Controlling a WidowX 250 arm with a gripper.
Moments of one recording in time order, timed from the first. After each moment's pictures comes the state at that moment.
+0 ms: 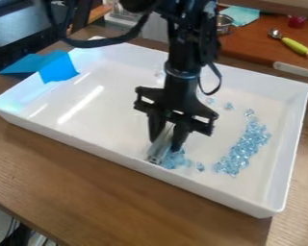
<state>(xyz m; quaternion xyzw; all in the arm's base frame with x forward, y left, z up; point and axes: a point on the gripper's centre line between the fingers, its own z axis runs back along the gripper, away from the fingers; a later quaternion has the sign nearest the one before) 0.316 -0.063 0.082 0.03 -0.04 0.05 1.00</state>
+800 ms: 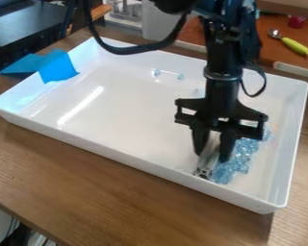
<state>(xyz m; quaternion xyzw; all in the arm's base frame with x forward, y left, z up) 0.320 -0.115 0.088 -0.05 -0.01 0.06 1.00</state>
